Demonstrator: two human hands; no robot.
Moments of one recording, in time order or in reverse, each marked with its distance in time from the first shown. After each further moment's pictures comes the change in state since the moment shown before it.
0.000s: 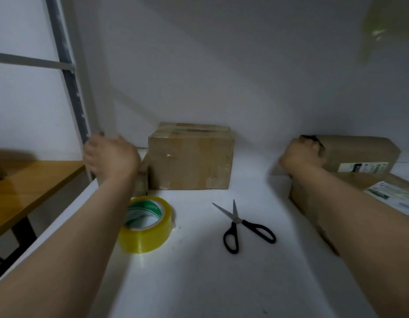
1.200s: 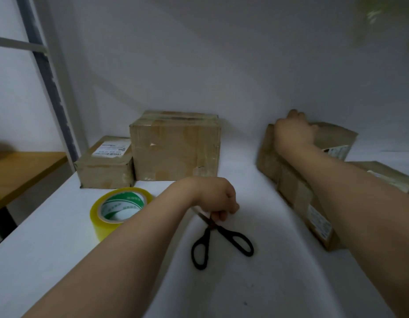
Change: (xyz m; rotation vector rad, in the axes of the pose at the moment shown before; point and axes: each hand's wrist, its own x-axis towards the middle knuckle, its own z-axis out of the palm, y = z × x) left_hand -0.150 0.025 0.059 0.566 -1.626 0.649; right_hand 0.003 0.006 -0.019 -0.296 0.250 -0.319
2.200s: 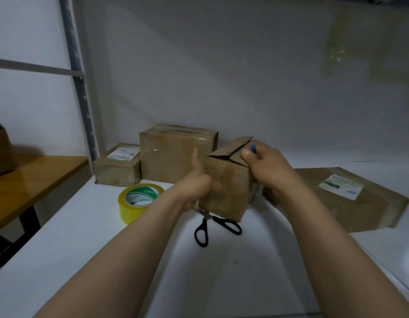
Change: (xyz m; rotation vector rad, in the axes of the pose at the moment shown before) left_hand -0.070 0.004 0.019 -0.873 0.515 0.026; right_hand -0.139 -0.015 -0.092 0.887 -0.238 -0.027
